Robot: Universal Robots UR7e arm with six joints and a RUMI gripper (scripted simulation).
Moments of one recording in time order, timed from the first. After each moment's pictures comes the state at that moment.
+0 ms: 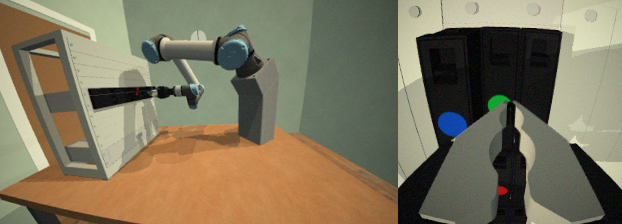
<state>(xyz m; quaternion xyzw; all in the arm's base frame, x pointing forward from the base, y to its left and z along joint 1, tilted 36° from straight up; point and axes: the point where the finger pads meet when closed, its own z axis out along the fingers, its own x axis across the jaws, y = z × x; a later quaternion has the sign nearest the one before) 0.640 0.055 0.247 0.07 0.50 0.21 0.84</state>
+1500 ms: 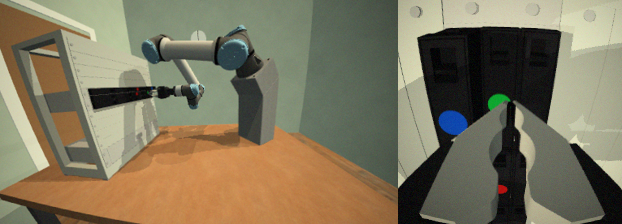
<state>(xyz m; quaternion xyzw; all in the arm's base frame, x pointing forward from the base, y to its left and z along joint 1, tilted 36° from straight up) 0.639 0.055 0.246 0.07 0.50 0.21 0.84</state>
